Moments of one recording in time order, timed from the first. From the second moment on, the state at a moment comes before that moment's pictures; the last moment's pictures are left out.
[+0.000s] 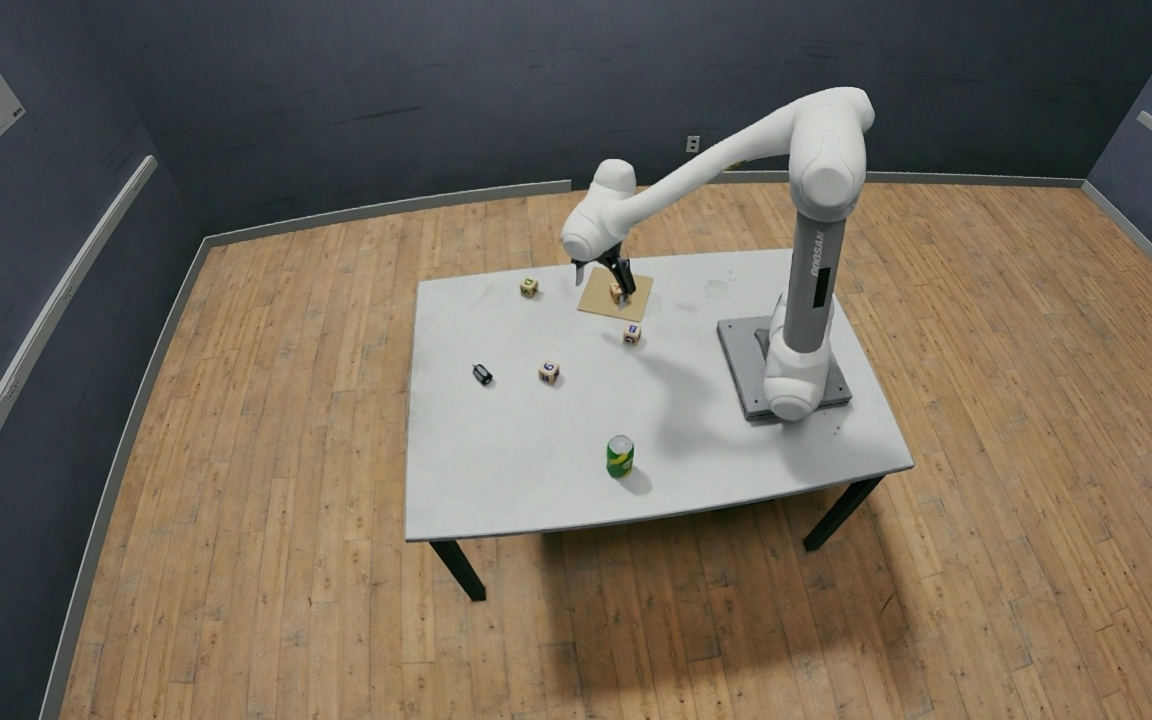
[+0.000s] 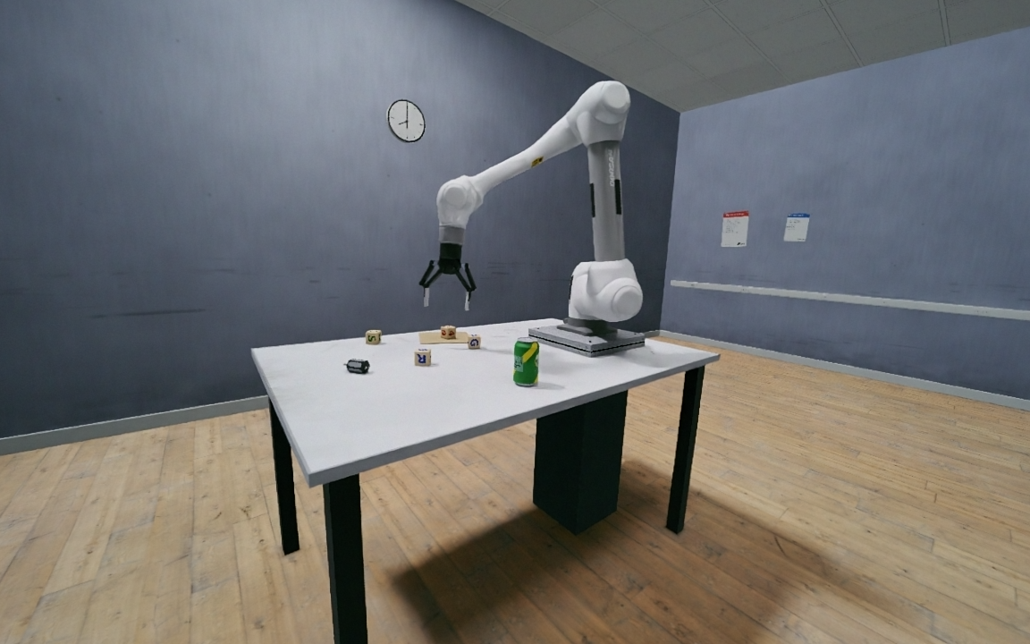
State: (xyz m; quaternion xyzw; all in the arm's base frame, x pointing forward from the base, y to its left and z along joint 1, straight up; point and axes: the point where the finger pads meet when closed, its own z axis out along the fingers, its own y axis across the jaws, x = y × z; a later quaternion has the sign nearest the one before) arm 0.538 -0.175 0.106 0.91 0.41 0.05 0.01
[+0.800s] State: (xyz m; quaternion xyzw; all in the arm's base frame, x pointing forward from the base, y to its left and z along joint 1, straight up) arm 0.452 -0.132 0.117 0.84 0.54 0.00 0.00
